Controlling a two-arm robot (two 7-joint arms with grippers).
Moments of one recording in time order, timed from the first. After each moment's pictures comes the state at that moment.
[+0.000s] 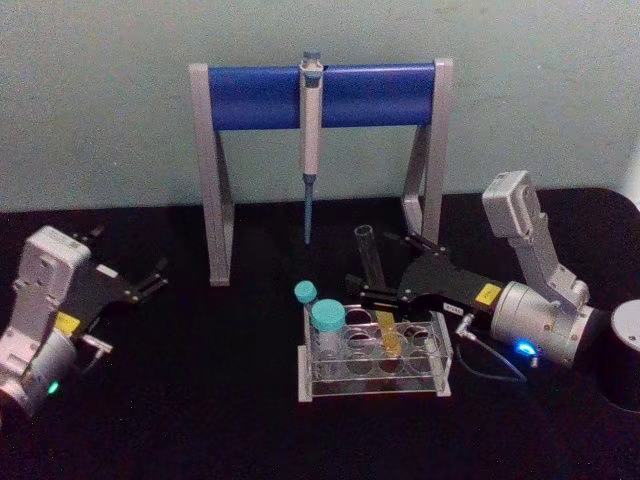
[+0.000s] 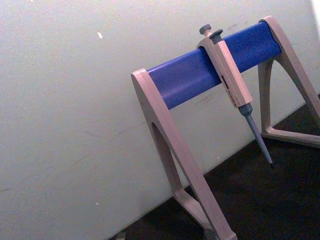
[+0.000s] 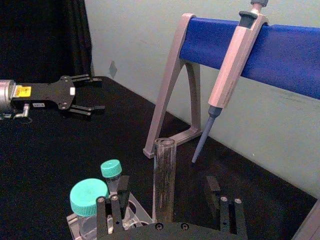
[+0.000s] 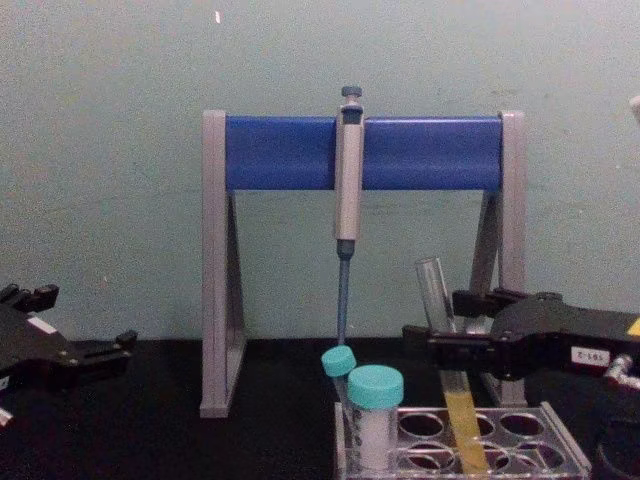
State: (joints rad) left arm -0.20 0.60 0.45 -1.41 -0.25 -0.12 0.03; right arm 0.37 0.46 -0.49 -1.36 0.43 0.03 0.58
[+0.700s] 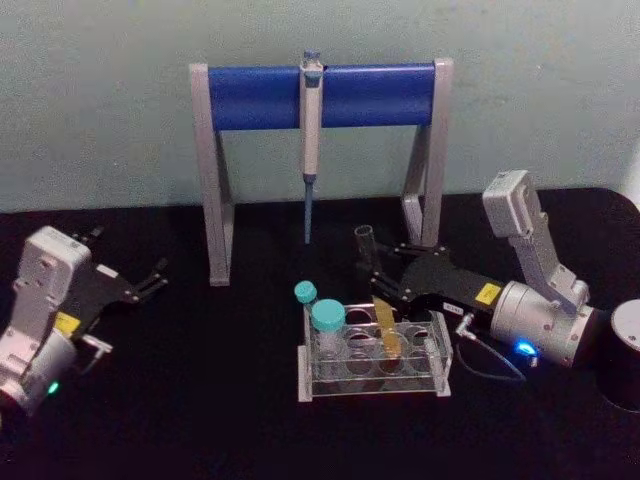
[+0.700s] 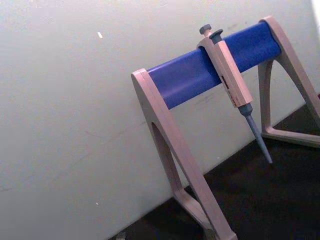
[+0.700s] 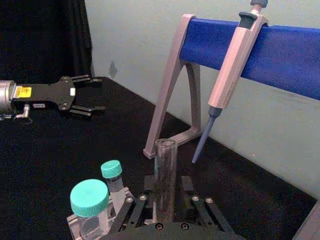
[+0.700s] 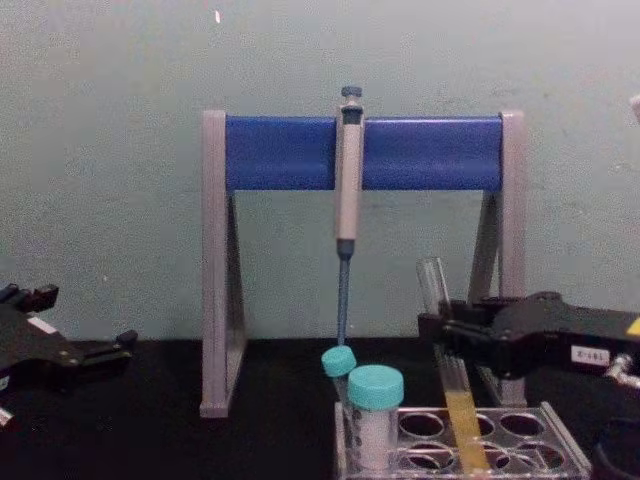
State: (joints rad) left arm -0.20 0.60 0.45 -1.41 -0.25 -0.12 0.03; right arm 0.37 0.46 -0.49 -1.36 0.43 0.03 0.58
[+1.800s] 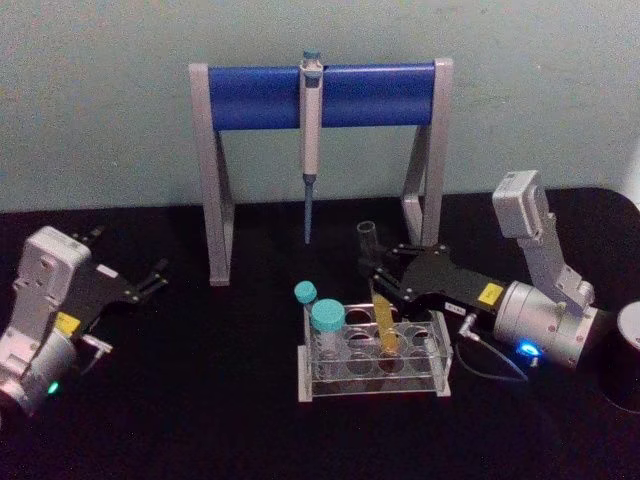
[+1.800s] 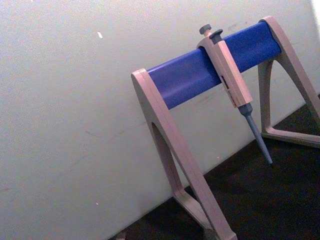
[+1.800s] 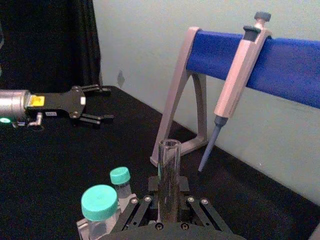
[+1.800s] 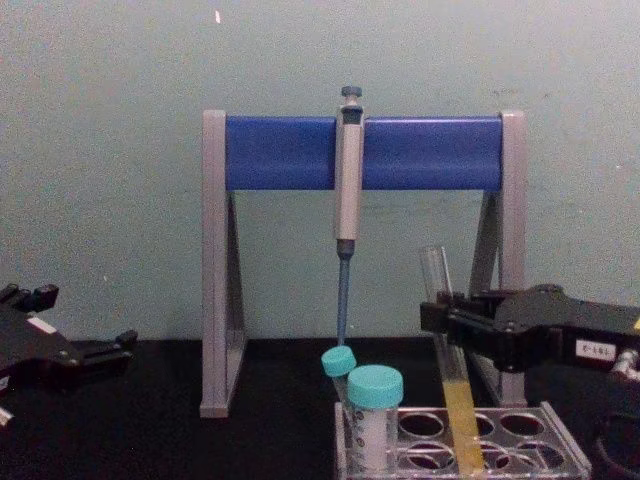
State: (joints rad) left arm -0.20 0.60 0.45 -1.41 -0.25 -0.12 0.03; right arm 0.37 0.47 -0.48 -1.36 0.46 -0.01 0.62
